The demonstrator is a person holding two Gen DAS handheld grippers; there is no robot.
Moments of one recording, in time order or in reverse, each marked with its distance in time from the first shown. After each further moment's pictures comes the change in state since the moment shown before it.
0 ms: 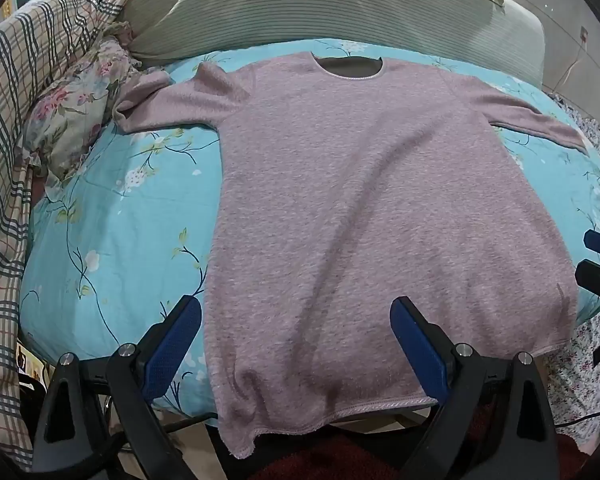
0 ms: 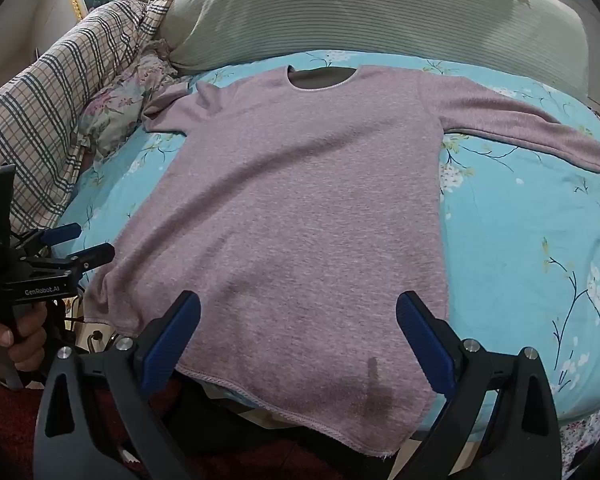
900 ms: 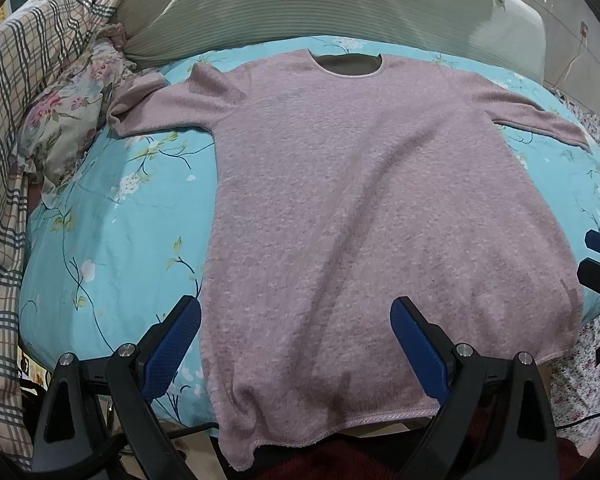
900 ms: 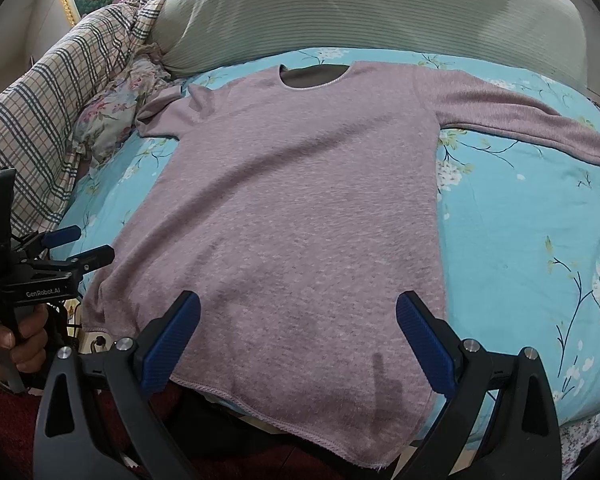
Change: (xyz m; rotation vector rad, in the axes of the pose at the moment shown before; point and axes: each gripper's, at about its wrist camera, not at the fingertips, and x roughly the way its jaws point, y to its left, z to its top) left arm 0.011 -0.001 0.009 0.014 0.006 -0.002; right arm 0.013 -0.015 0.003 0.031 0.005 0.014
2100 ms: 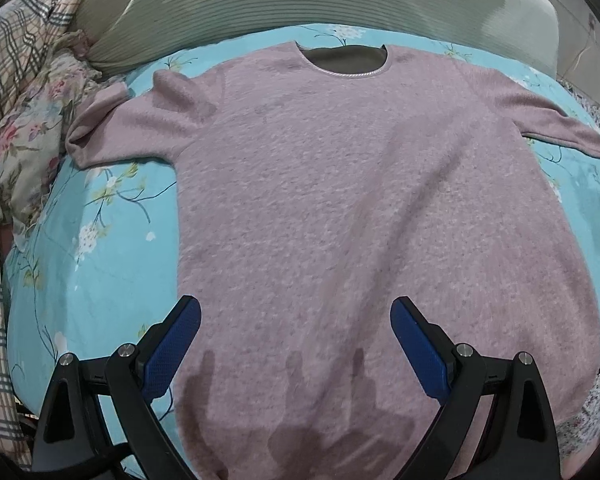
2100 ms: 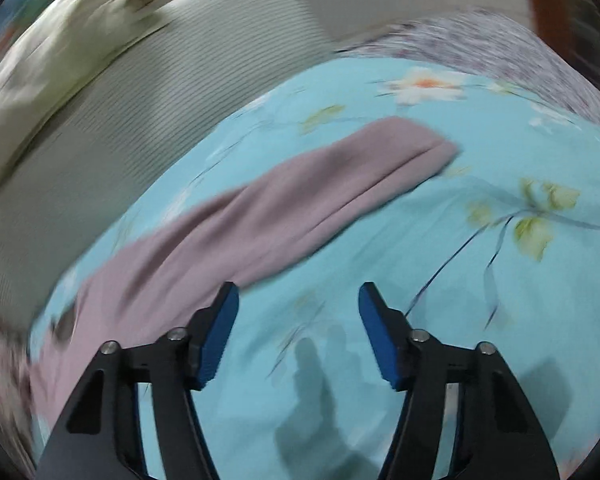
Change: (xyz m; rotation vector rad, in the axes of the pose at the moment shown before) left arm 0.080 -0.009 0.084 0.042 0.073 0.001; right arm 0.001 -0.406 0.097 0.758 -0.312 -0.365
